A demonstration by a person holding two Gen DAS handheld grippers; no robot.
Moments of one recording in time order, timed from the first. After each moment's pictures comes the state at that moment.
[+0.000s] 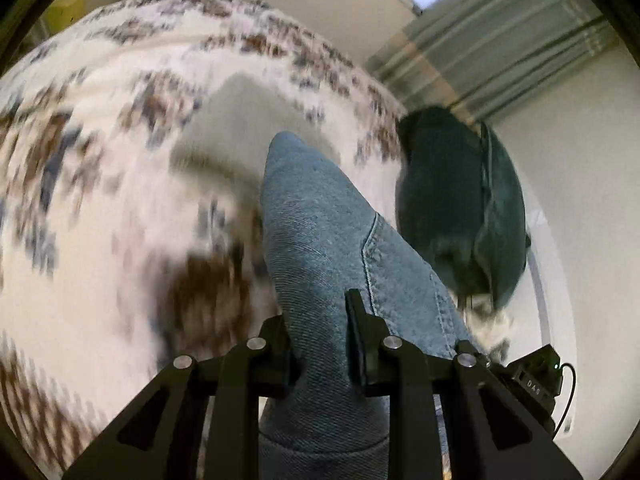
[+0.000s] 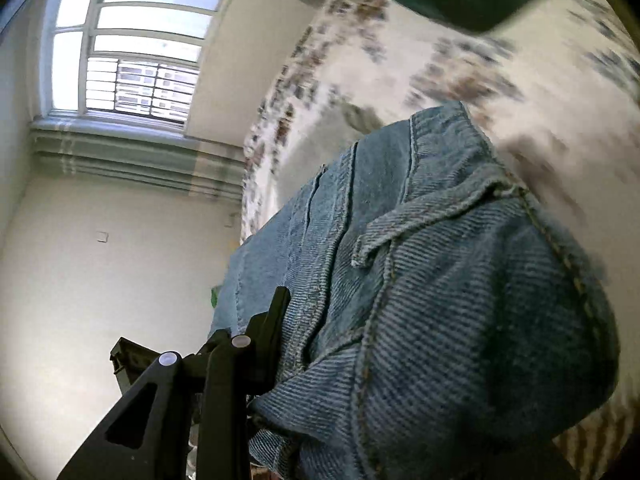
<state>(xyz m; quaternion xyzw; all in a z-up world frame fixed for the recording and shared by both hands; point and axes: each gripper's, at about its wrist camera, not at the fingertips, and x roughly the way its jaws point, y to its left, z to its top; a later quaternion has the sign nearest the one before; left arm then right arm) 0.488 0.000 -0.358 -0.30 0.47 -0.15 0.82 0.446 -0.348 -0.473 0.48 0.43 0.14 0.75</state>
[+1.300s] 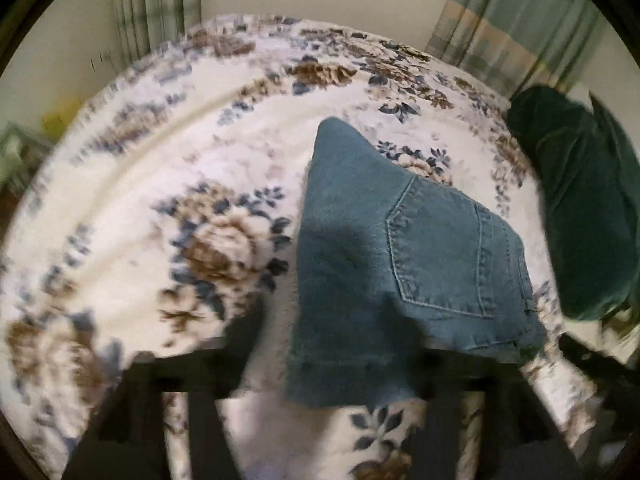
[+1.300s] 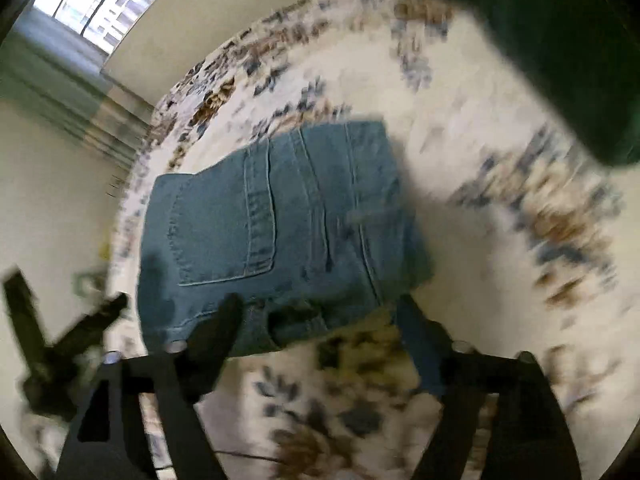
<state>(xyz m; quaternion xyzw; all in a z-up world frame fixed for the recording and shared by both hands) 0.714 0.063 -0.431 -0.08 0.50 -0.03 0.86 0.742 -0.243 -0.519 0.22 0.52 -0.01 0.83</state>
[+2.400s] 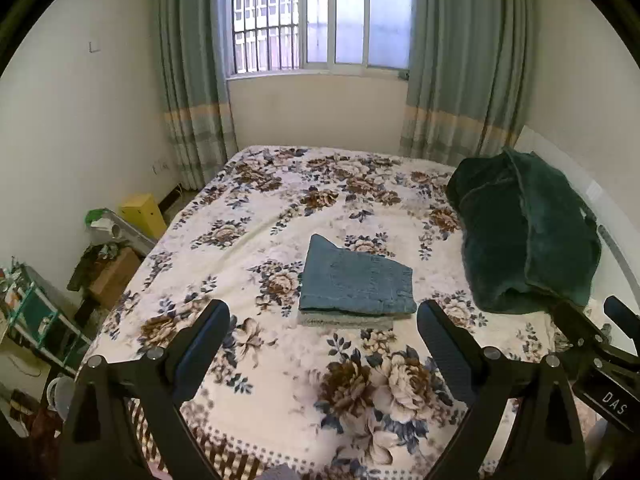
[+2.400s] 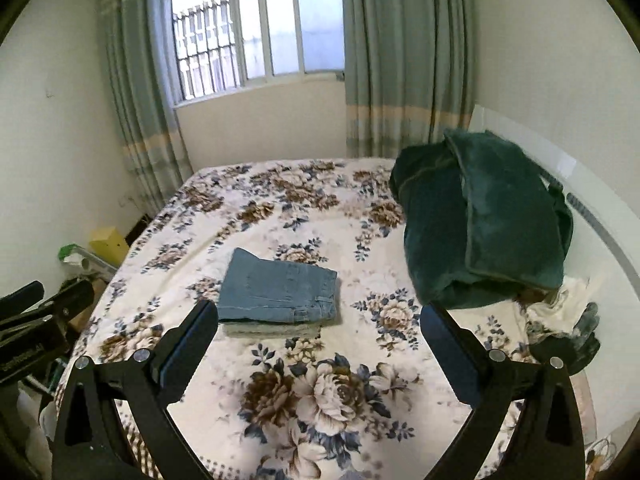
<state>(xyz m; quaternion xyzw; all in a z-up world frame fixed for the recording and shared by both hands) 0.392 -0.001 -0.093 -0.02 0.35 0.02 0.94 0.366 -0.209 -0.089 0.03 0.33 -0.04 0.94</state>
